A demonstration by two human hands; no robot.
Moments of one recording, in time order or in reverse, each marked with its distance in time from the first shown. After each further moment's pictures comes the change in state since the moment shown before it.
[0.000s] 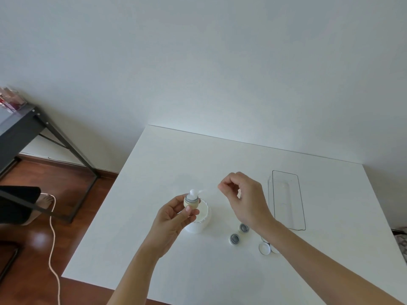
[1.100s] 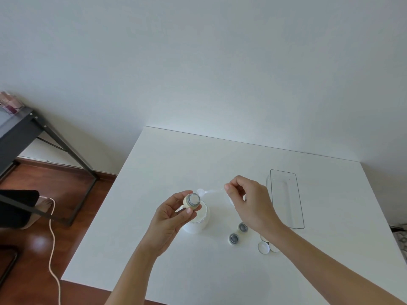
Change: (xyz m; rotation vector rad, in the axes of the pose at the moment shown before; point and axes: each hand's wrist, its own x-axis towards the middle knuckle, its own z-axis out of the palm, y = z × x) left_hand 0.001 0.007 0.005 -0.046 -0.037 0.052; right_hand -0.011 -0.012 -0.018 -0.052 -0.043 0.160
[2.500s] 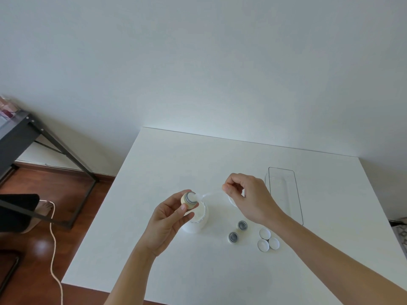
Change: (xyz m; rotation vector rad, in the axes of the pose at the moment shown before) left_hand 0.000 0.006 0.003 -0.029 -0.002 -0.051; right_hand 0.009 0.000 -0.014 -0.039 -0.147 -0.023
